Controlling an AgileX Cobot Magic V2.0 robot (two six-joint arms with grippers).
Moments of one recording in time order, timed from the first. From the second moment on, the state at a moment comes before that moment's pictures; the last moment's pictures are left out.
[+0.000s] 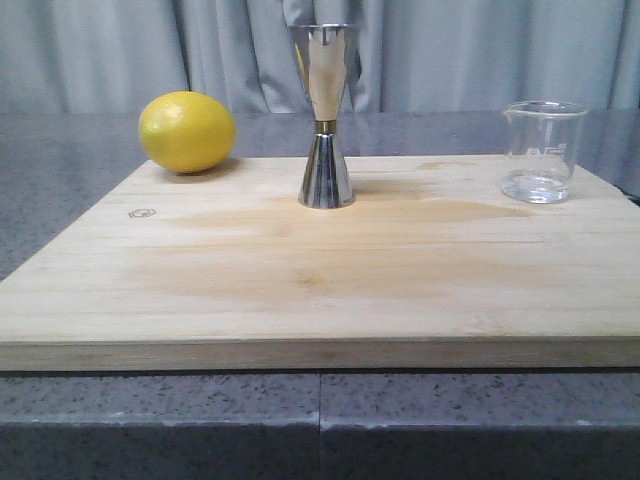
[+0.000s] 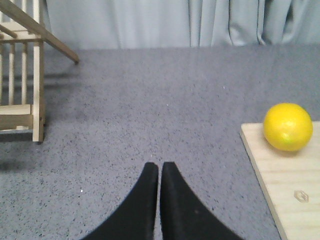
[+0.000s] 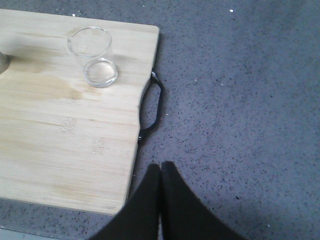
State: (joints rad) left arm -0.10 0.46 -0.71 0.06 0.62 -0.04; right arm 0.22 0.52 -0.82 -0.11 1.01 0.09
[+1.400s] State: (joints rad) left arm -0.06 -0.01 0.00 -0.02 0.05 -0.04; right arm 0.22 0.52 -0.82 -0.11 1.01 0.09
